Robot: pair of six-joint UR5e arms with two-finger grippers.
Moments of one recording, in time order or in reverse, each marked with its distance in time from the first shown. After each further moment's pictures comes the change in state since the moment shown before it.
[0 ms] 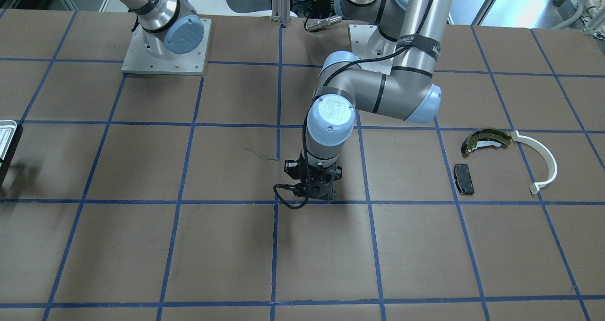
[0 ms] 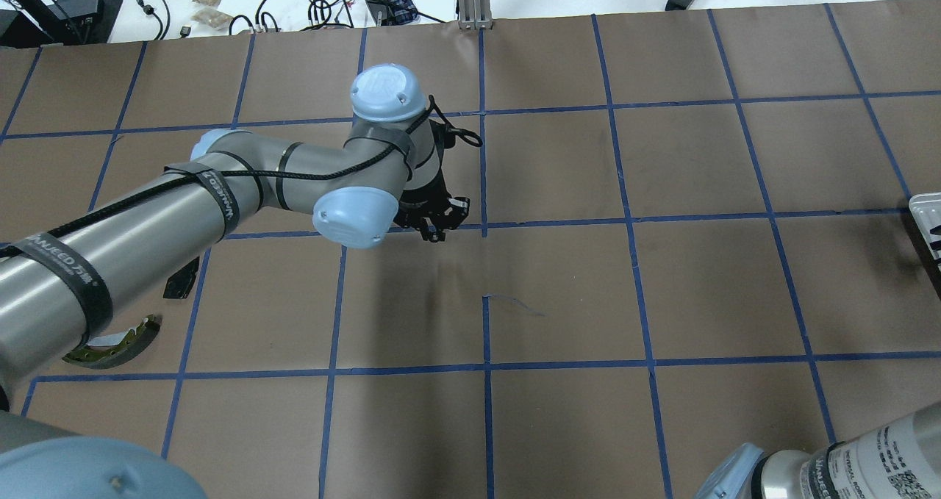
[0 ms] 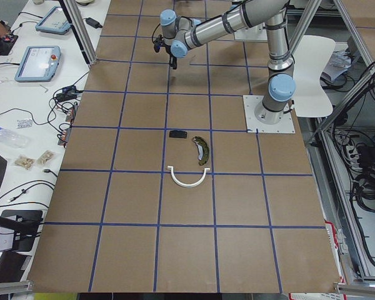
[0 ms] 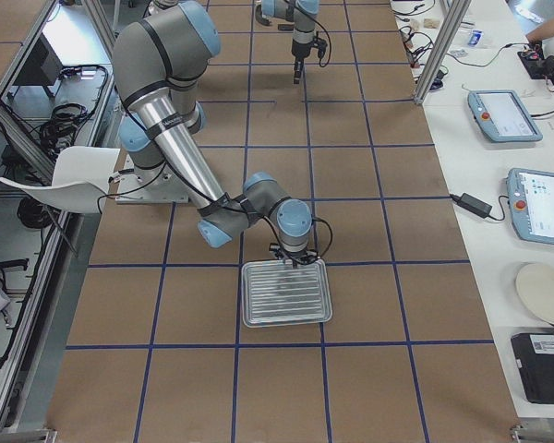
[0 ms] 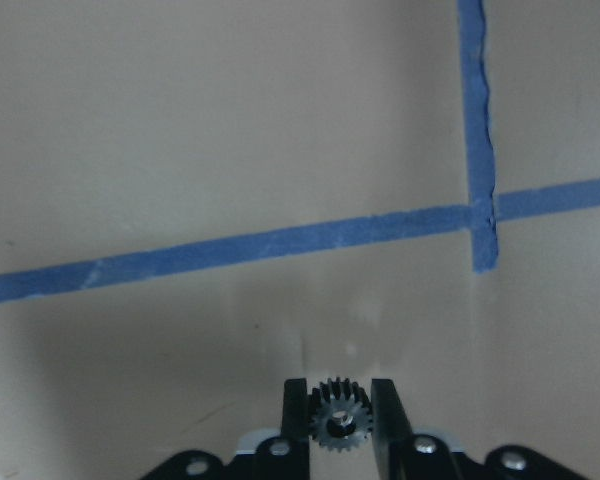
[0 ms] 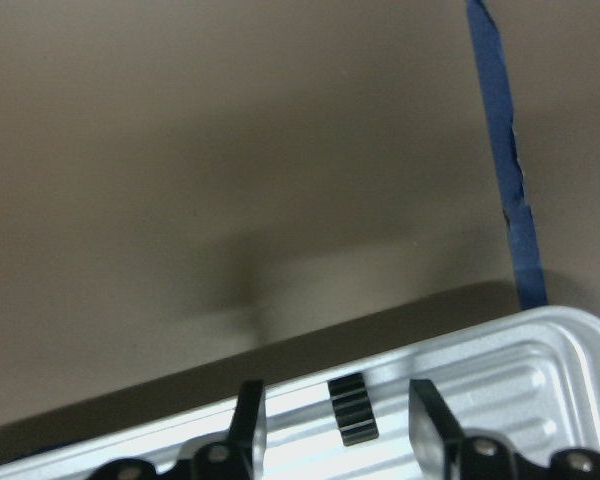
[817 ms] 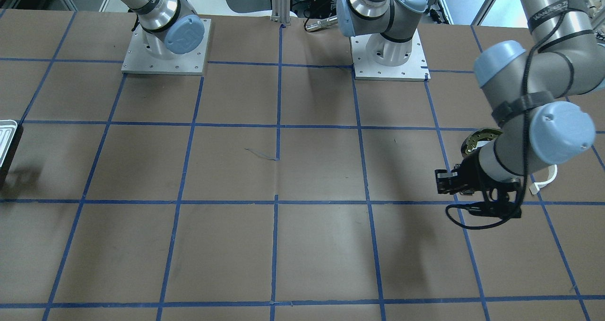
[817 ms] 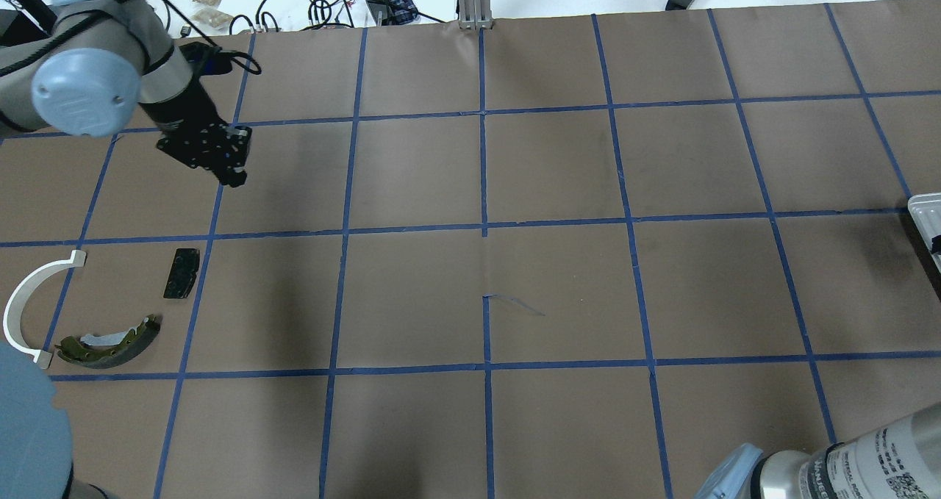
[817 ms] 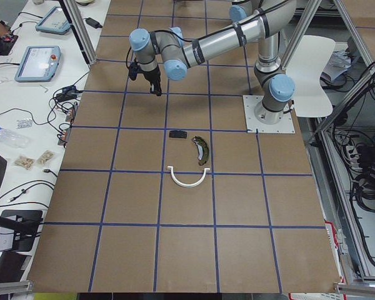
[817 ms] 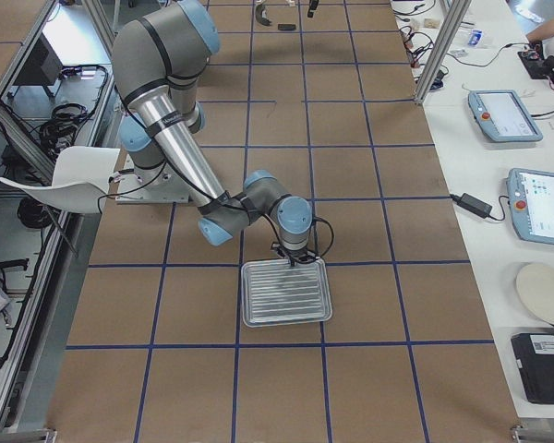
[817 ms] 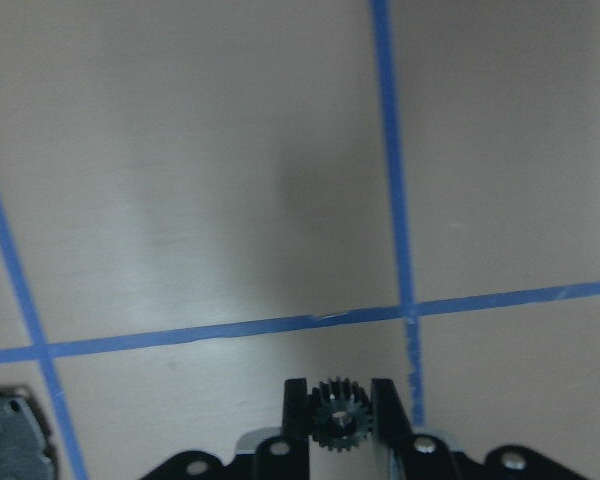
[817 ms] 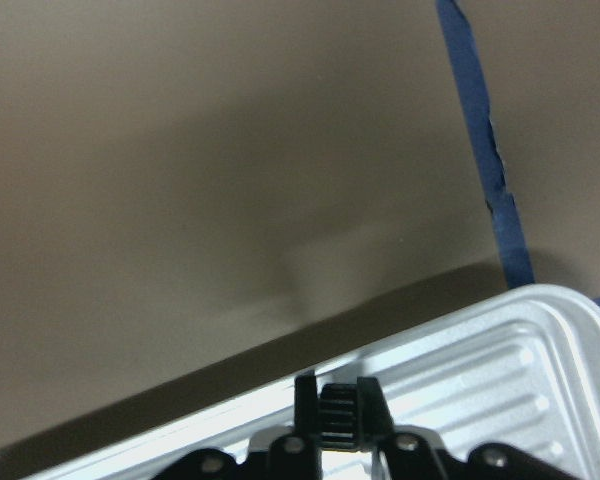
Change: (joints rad) left arm 0.532 0.082 0.120 -0.298 0.060 0.465; right arm 0.008 -0.016 0.006 -0.016 -0.010 0.111
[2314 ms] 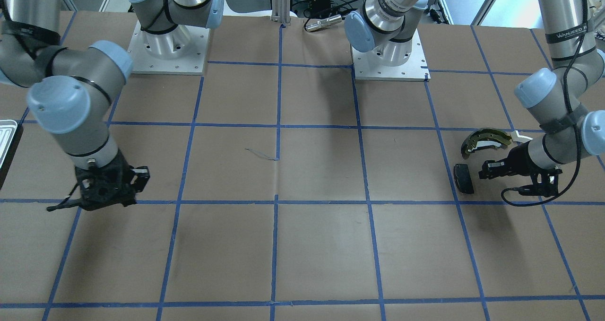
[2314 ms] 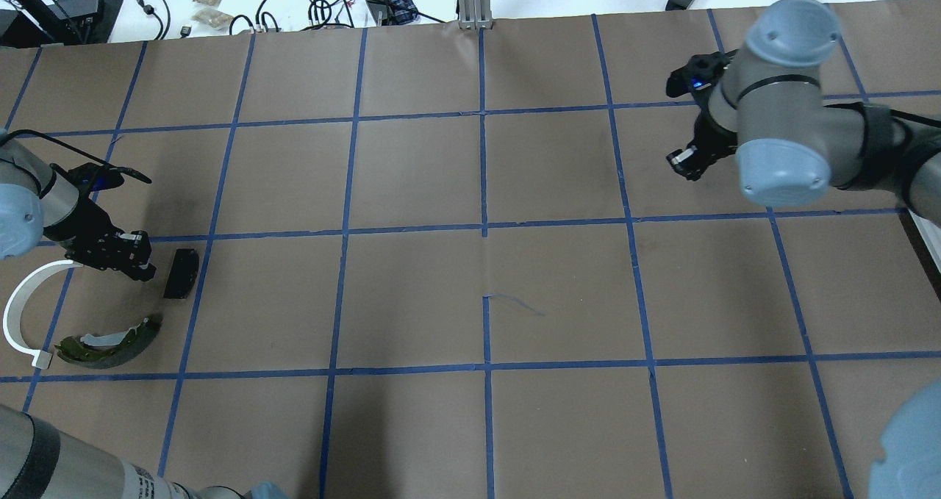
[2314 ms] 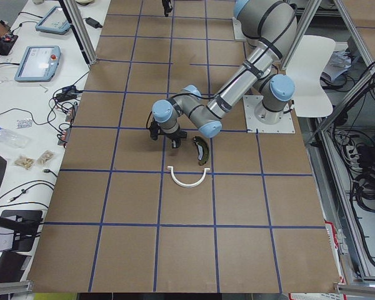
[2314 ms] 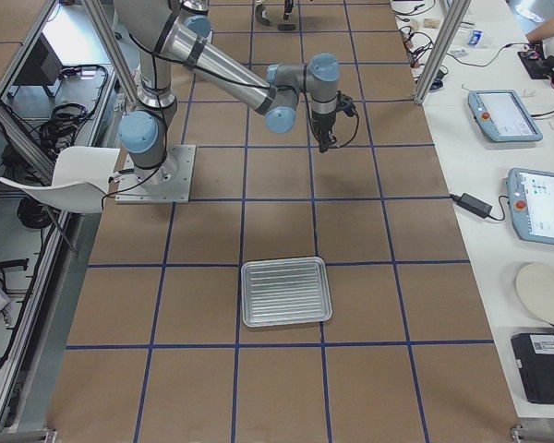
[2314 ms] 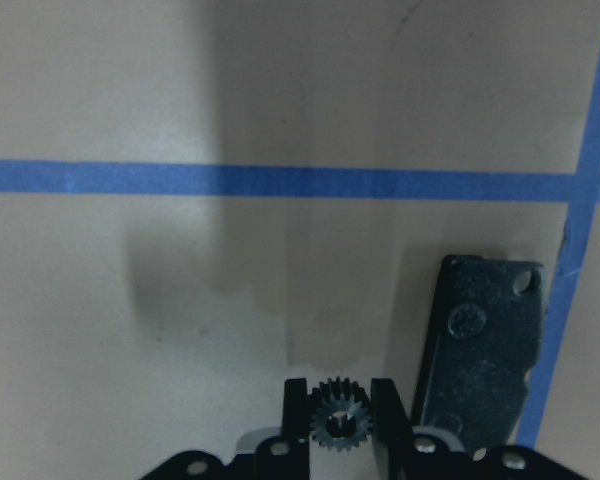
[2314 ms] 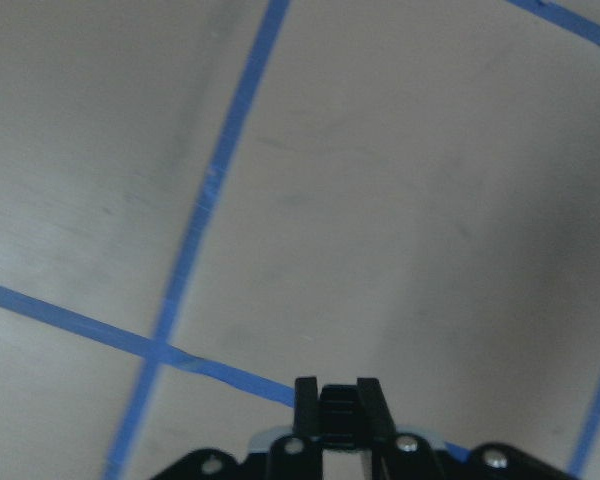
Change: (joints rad) left arm 0.334 -0.067 -0.259 0.277 0.024 0.262; right arm 0.811 -0.144 0.034 -0.001 -0.087 1.728
